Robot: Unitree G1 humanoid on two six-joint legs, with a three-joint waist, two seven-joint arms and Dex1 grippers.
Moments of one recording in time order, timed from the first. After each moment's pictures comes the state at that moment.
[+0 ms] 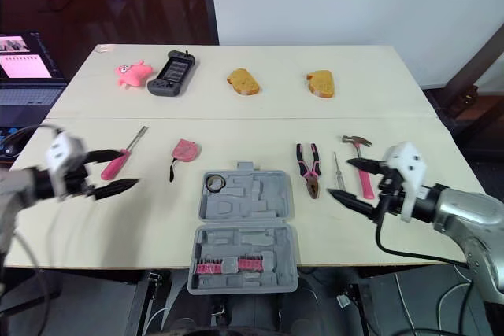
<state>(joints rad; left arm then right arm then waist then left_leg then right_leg) -0.02 0.87 0.42 0.26 -0.32 0.12 -1.18 0.15 -0.84 -0.40 -0.19 0.54 0.35 0.94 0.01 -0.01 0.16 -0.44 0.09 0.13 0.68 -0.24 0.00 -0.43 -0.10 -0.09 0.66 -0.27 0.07</state>
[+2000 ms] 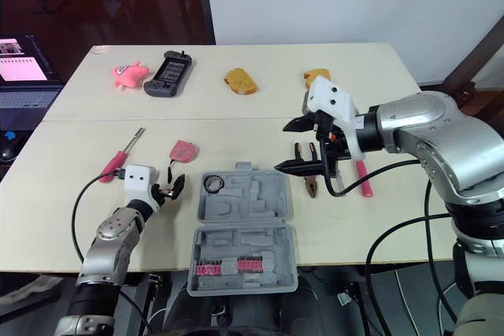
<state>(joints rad) -0.12 0.23 0.13 0.18 -0.11 0.17 -0.28 -0.71 -0.97 0.10 -0.41 0.60 0.99 1.07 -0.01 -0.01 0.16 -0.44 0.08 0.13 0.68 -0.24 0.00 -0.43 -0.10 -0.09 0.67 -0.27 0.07</state>
